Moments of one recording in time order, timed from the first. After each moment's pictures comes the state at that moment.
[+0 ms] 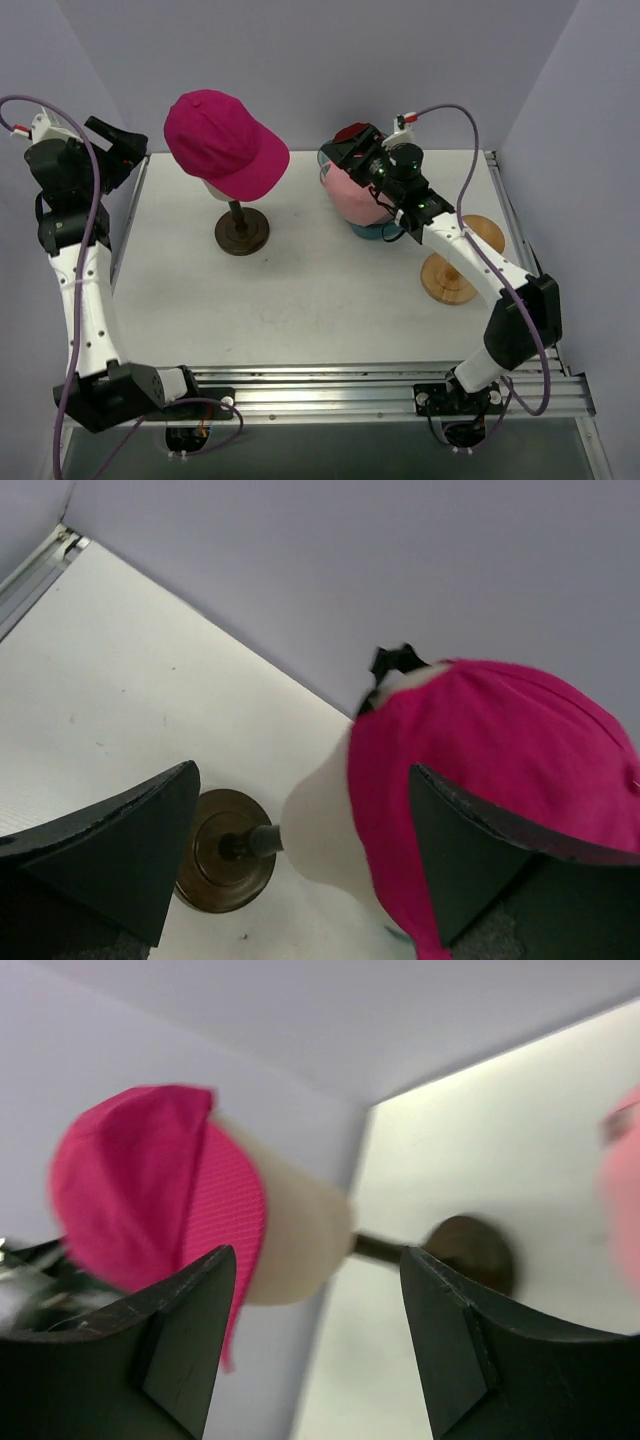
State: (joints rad) left arm 0.34 1.33 1.50 -0.37 0.26 -0.71; right arm 0.47 1.59 1.26 0.33 -0.20 1.10
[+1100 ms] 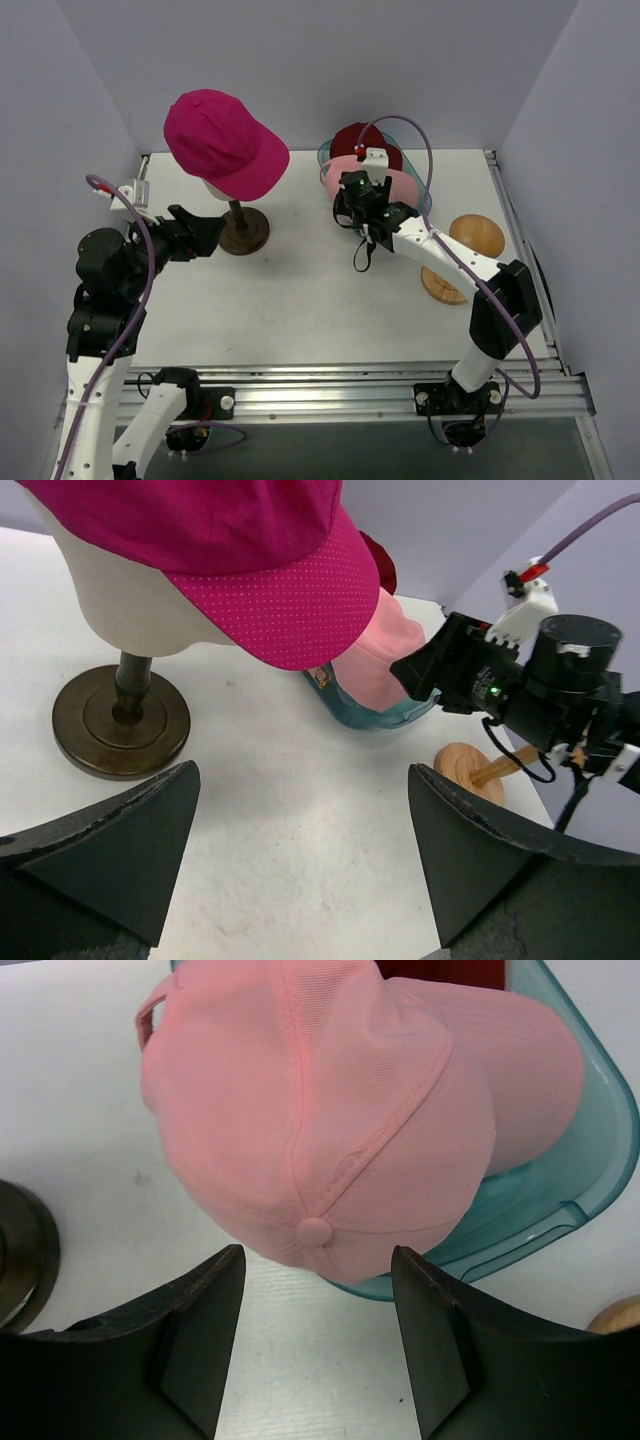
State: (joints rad) left arm -0.13 0.72 1.11 -0.49 0.27 -0.47; right arm 0.64 1.64 1.32 -0.27 0.57 0.46
